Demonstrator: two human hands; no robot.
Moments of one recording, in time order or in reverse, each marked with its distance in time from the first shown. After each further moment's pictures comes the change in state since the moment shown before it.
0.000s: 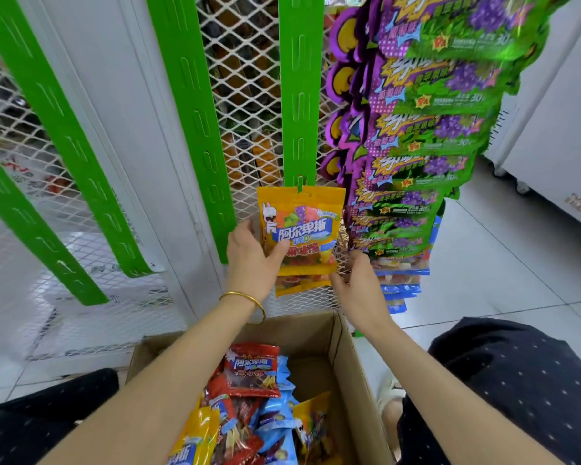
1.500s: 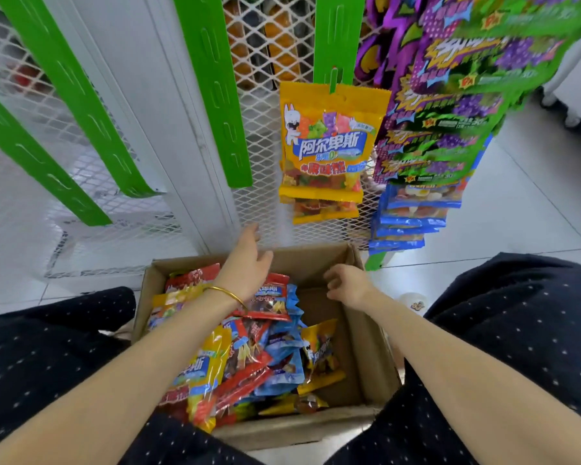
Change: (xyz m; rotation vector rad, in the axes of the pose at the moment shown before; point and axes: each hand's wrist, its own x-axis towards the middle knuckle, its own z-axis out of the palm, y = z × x) left_hand -0.073 -0.074 -0.008 0.043 -0.420 -0.214; right_hand -0.023 0.096 0.076 -0.270 -0.611 0.203
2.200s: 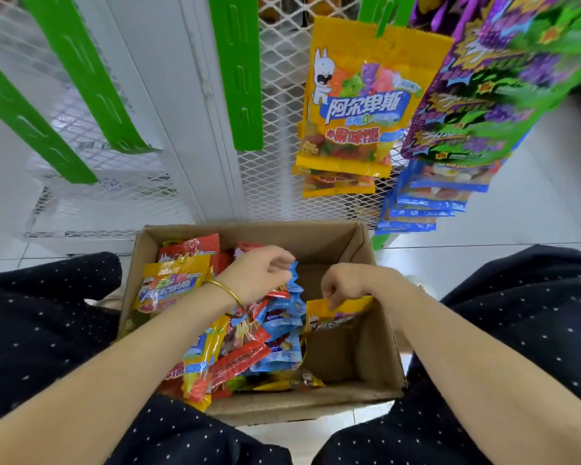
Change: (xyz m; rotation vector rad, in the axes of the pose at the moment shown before) left_hand -0.010 -0.034 0.010 0.107 -0.345 0.014; right_hand 0.021 -0.006 0.006 -0.587 -0.586 -0.269
